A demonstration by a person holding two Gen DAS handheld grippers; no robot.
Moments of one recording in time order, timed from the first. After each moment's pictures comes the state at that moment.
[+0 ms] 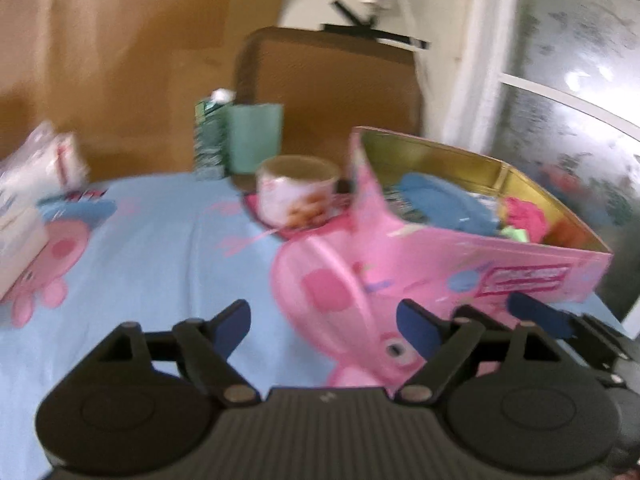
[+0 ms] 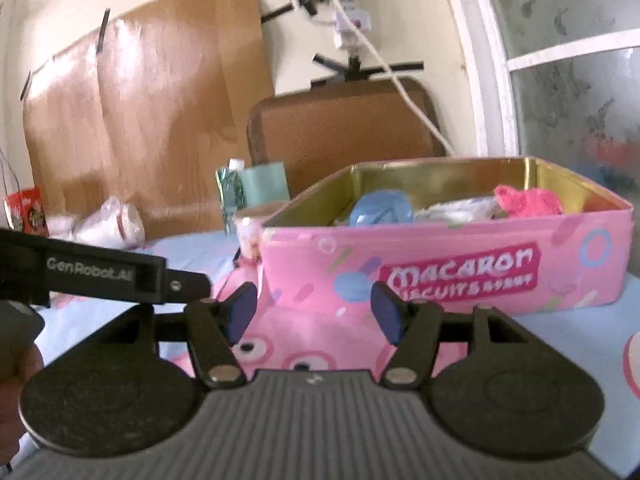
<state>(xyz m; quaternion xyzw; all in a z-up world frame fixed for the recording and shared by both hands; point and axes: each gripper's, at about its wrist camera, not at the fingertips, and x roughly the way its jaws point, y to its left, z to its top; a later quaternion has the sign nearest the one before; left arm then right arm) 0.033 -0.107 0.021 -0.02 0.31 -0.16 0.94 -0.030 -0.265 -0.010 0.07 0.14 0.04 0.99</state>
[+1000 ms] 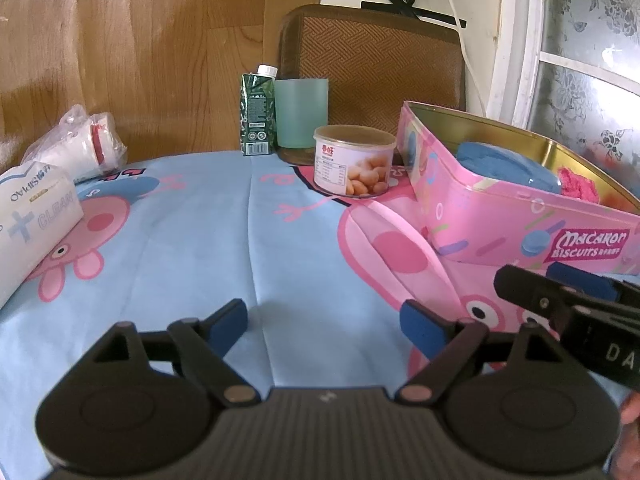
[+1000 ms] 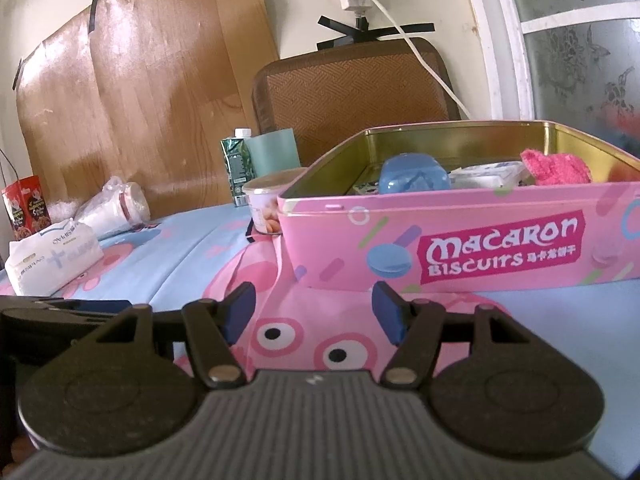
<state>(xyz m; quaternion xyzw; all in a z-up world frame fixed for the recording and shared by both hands) 0.038 -0.090 -0.009 0.01 0.32 -0.12 0.94 -0.013 -0.248 -0.013 0.09 0.19 0.05 0.98</state>
